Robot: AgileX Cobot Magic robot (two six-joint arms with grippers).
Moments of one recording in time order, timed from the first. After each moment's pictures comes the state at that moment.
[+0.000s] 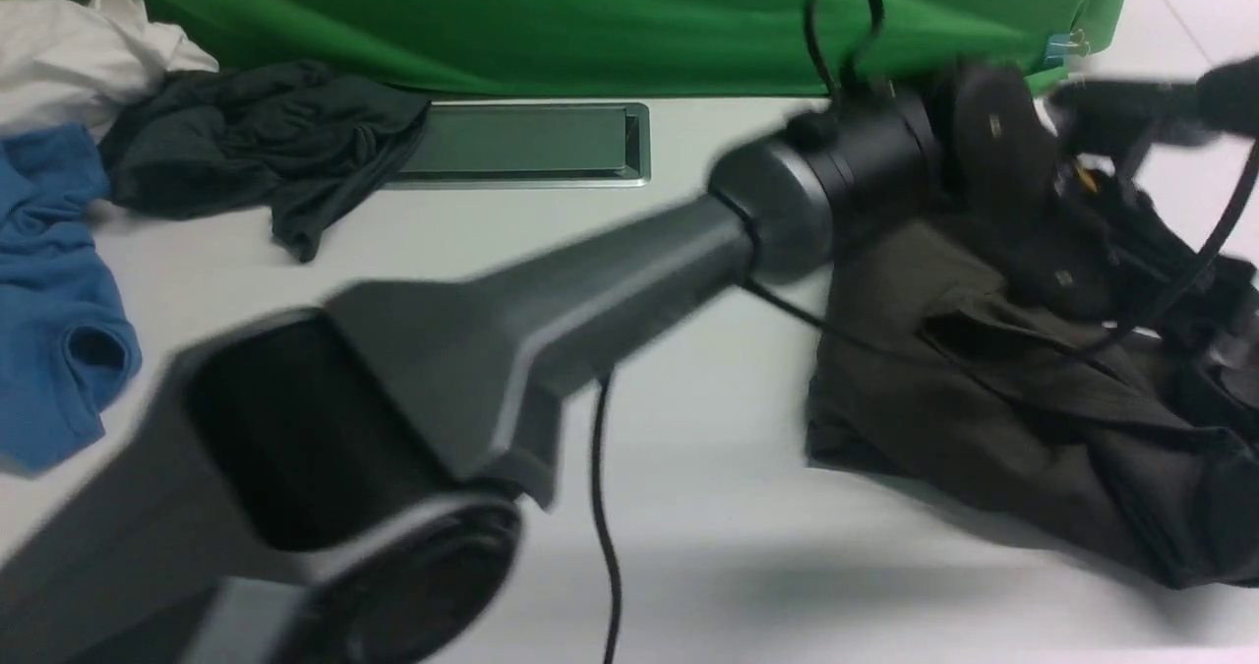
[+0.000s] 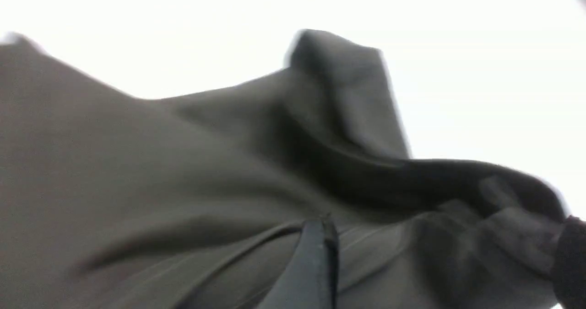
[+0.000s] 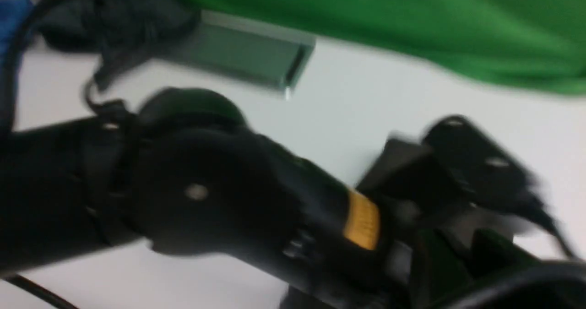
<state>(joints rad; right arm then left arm) 0.31 0.94 -1.10 0.10 0.76 -0.04 -0.82 2.32 -2.21 -0.47 0.83 0.19</state>
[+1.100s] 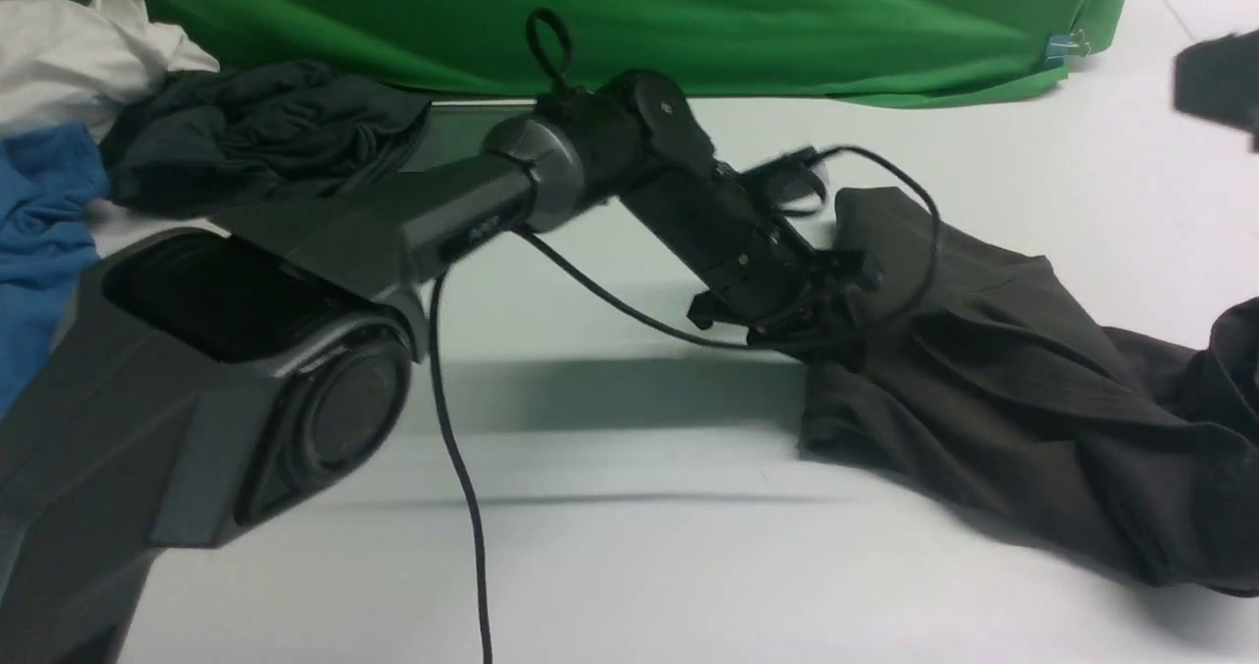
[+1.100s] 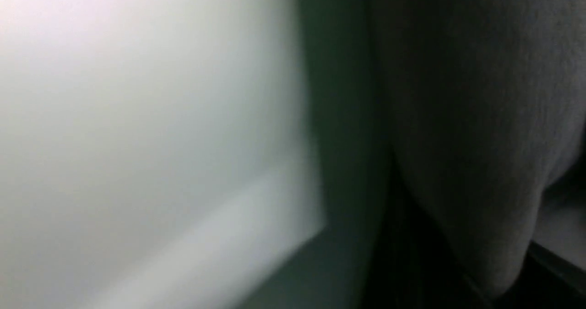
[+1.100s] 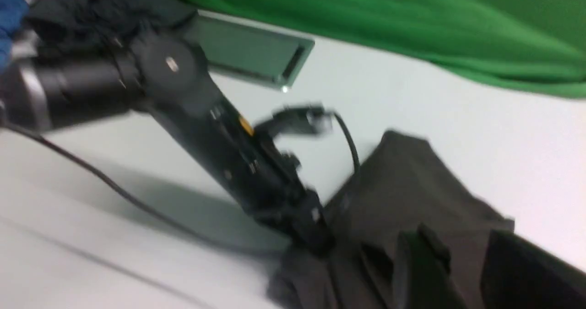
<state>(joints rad) 0.31 1.03 -1.10 0.10 0.75 -0.06 -0.46 2.44 -2.03 -0.81 1.06 0.23</state>
